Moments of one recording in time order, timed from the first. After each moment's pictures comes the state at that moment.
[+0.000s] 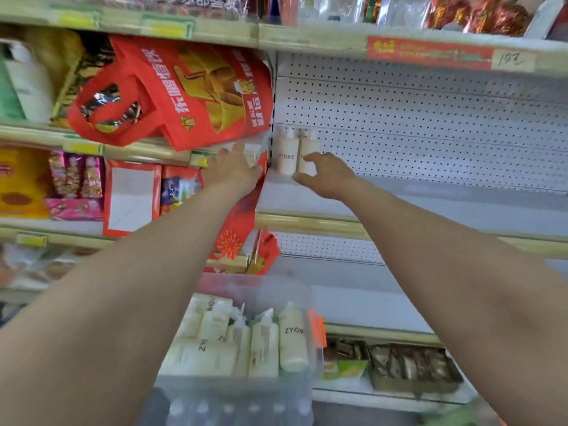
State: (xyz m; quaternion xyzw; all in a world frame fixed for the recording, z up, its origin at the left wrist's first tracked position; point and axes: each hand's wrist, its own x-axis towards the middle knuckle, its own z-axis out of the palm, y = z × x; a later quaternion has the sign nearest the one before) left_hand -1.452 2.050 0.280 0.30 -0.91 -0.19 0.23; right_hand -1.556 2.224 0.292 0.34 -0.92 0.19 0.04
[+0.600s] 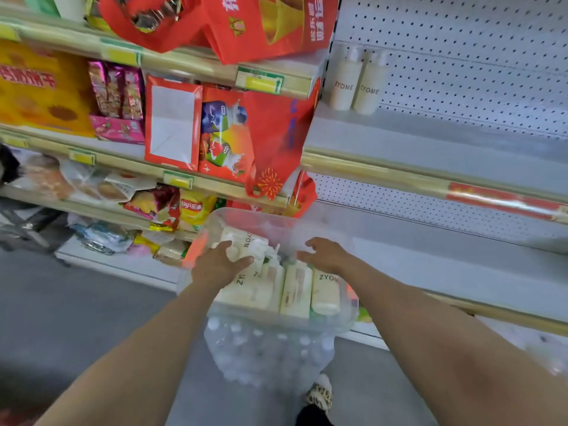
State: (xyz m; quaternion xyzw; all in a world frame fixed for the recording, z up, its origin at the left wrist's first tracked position) left_hand -1.301 2.027 0.012 0.43 -0.84 -0.33 -0.03; right_hand -1.480 2.207 0.045 0.29 -0.89 0.15 -0.31
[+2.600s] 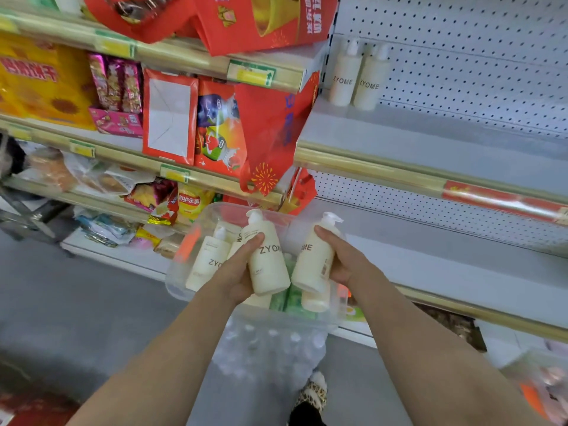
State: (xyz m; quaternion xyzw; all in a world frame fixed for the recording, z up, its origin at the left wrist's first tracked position) left_hand -1.328 2.100 0.027 0.34 -0.30 -0.89 0.07; right_hand -1.488 2.252 0.046 -0.04 -0.53 0.69 -0.49
